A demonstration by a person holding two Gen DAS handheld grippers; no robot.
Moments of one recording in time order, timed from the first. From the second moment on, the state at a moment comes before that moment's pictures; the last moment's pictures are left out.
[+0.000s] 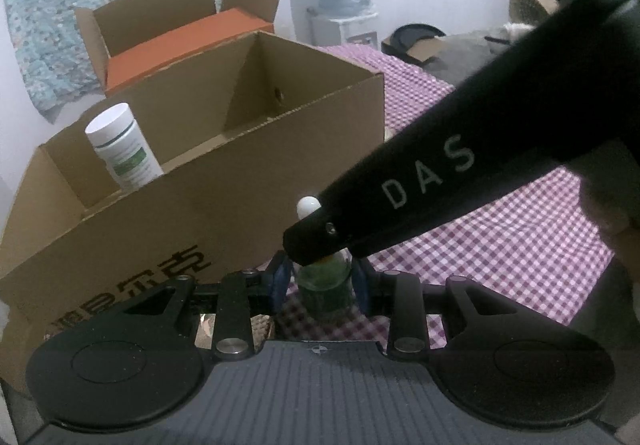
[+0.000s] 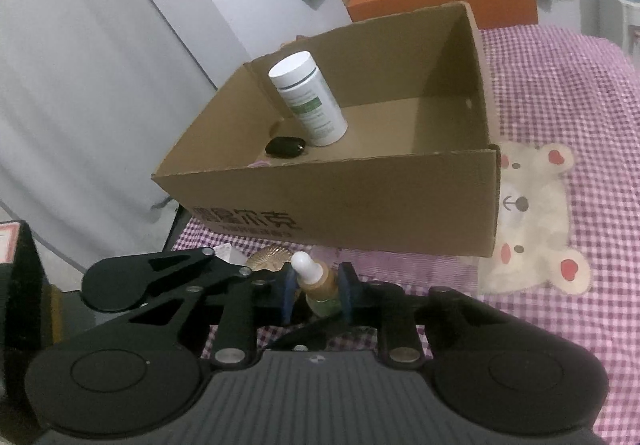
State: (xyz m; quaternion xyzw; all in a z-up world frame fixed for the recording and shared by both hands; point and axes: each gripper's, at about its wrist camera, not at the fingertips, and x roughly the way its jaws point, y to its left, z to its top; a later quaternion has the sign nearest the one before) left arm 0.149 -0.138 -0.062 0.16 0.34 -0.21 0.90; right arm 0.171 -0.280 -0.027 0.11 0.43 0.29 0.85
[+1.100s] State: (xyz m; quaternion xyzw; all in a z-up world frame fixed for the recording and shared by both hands) left arm 0.156 -0.104 0.061 0.11 0.29 -0.20 0.93; right arm 0.185 -0.243 0.103 0.04 0.36 0.34 0.87
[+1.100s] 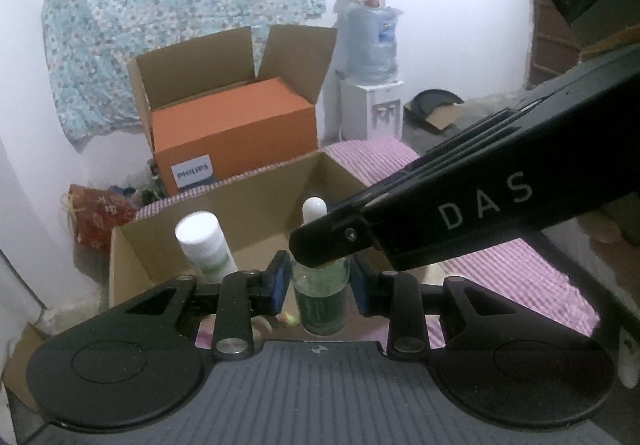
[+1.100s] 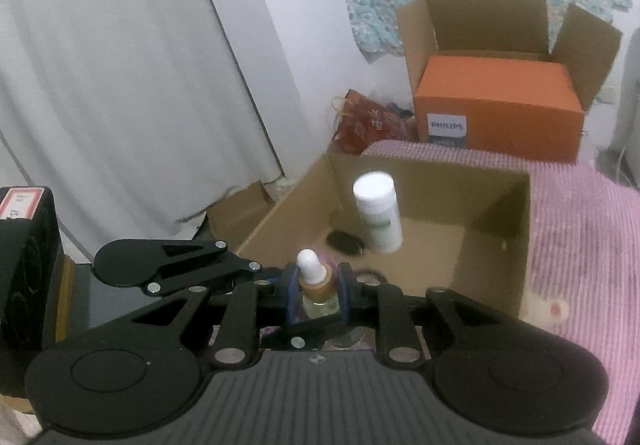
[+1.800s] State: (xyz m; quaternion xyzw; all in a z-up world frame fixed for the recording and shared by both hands) left arm 0.304 -0.117 -0.005 0.12 0.43 -0.17 0.88; right arm 0.352 -0.233 0.023 0.06 0.47 0.32 0.82
